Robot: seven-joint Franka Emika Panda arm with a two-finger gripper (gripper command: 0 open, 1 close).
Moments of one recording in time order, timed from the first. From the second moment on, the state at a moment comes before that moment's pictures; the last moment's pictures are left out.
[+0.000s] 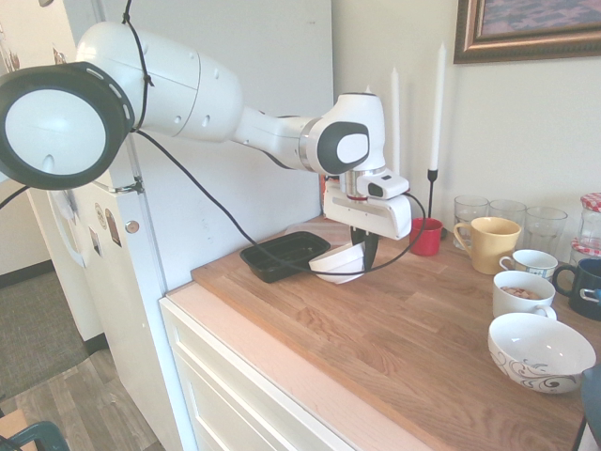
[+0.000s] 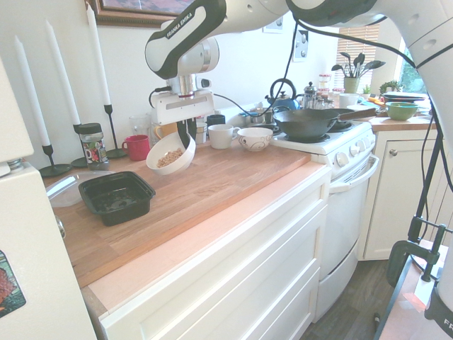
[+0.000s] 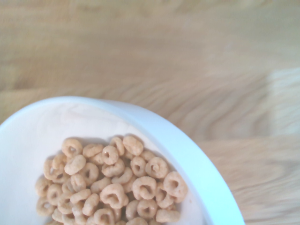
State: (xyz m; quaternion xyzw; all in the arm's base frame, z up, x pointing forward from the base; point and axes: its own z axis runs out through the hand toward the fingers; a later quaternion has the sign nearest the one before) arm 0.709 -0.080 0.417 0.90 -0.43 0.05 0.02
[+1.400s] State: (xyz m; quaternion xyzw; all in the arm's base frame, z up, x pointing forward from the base) arm 0.710 0.104 0.462 0.90 -0.37 0.18 0.18
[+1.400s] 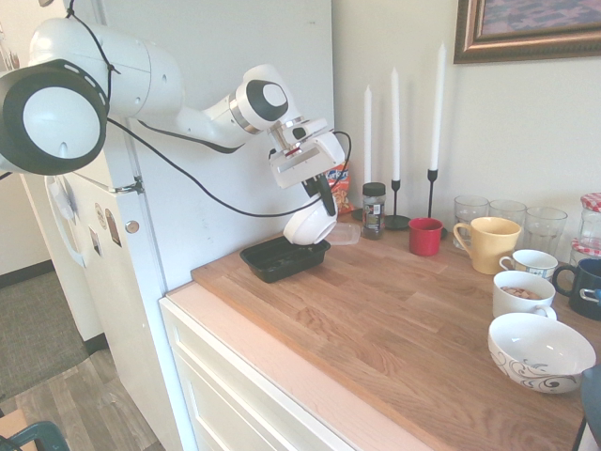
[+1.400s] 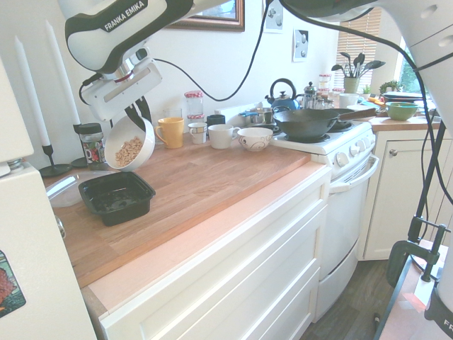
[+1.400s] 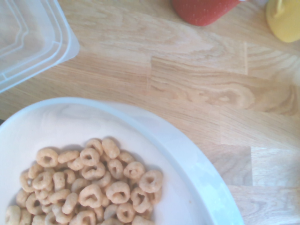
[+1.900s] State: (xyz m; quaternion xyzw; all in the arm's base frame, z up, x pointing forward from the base) arm 0.702 0.139 0.433 0.88 -0.34 0.24 0.24
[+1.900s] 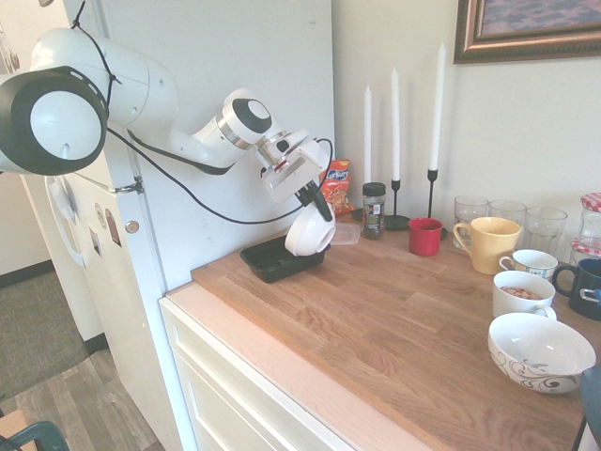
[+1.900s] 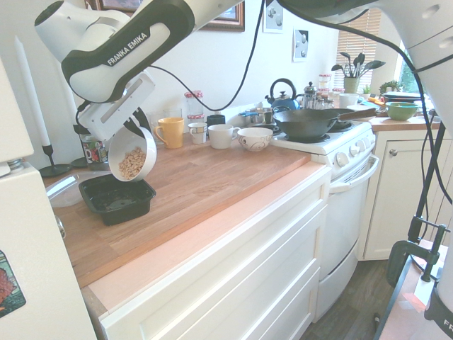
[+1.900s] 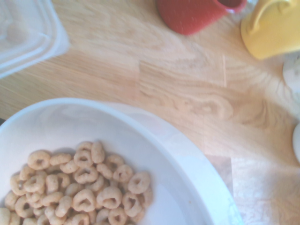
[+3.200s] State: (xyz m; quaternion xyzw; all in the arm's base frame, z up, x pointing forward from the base) arm 0.680 0.202 0.407 0.83 -0.27 0.38 0.30
